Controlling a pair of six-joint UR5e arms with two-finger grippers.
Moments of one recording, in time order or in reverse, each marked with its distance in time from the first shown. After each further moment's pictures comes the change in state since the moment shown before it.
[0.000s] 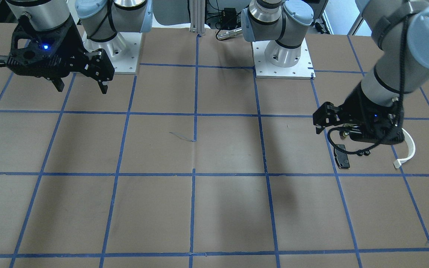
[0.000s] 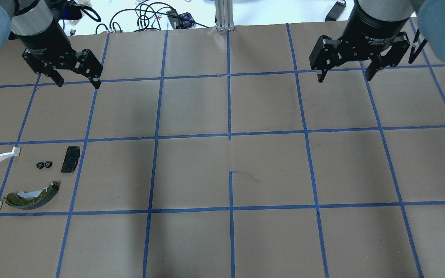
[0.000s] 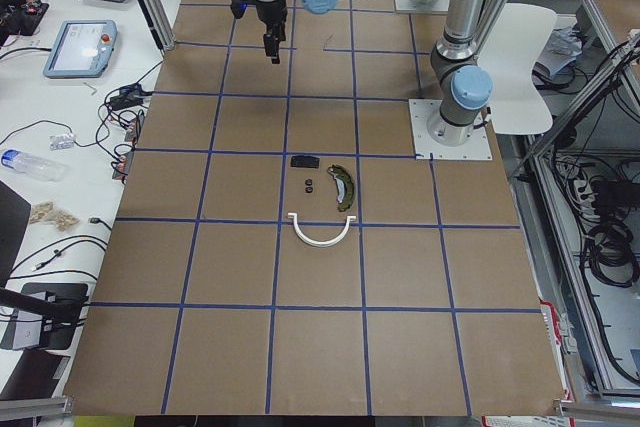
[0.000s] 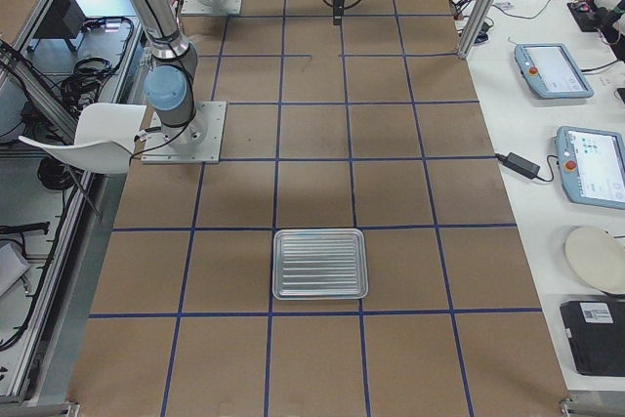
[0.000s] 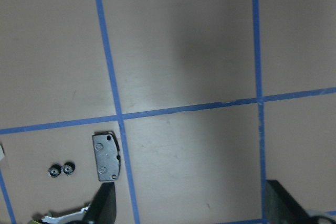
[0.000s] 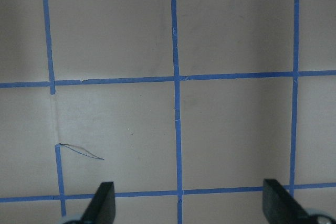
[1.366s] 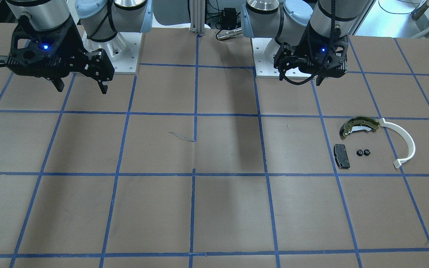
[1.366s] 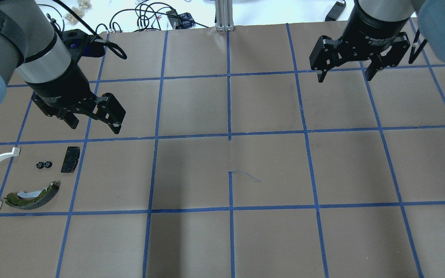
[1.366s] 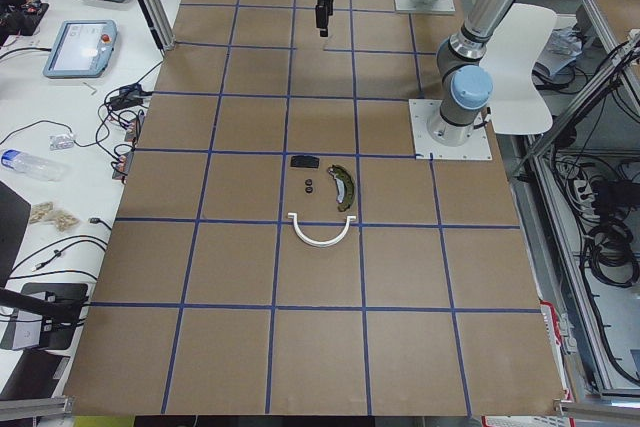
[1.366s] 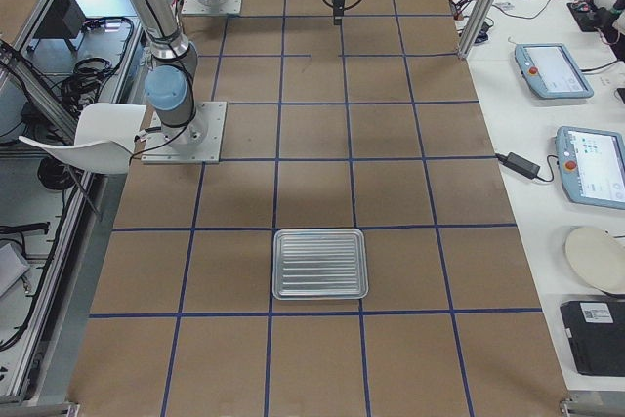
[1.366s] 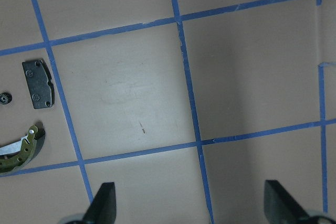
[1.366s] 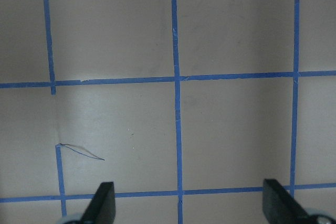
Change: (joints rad) left arm -0.074 0.230 -0.193 -0.059 -0.010 -0.066; right arm 0.000 0.000 0.000 -0.001 0.001 0.000
